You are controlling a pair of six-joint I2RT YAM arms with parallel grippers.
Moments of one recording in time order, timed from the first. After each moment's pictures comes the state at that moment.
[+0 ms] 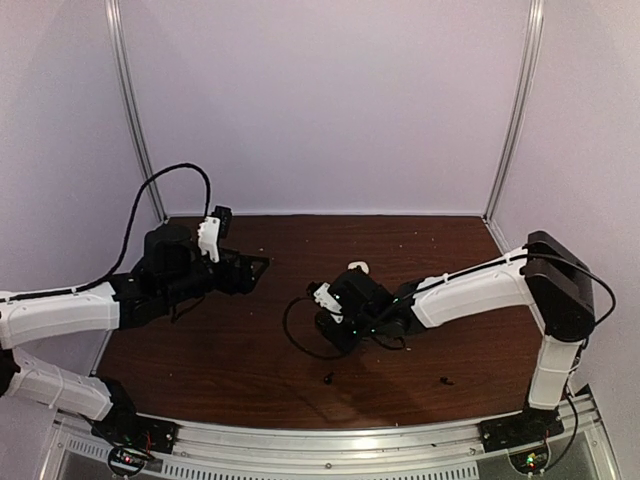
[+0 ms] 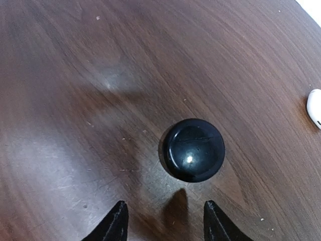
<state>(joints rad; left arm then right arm) -0.73 1.15 0.68 0.19 -0.06 -0.31 1.03 1.90 1.14 -0.13 0.21 0.08</state>
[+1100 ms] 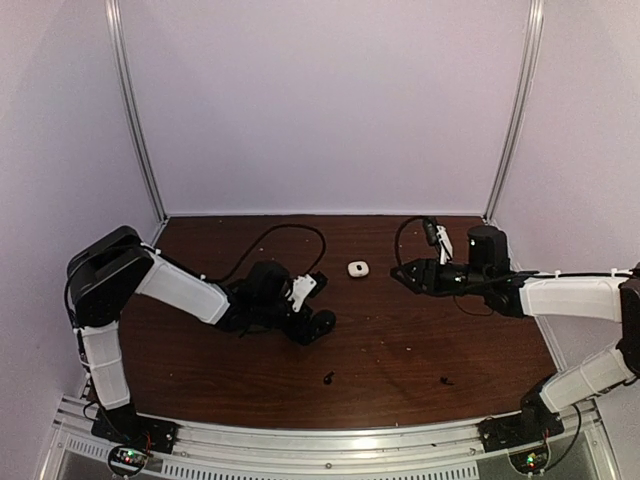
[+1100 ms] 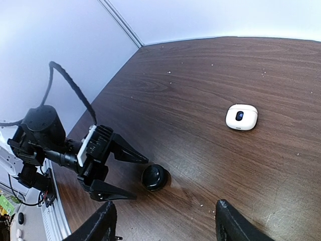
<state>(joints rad) -0.84 1.93 0.93 0.33 0.23 -0.05 0.47 1.33 0.63 0.32 -0.47 0.41</state>
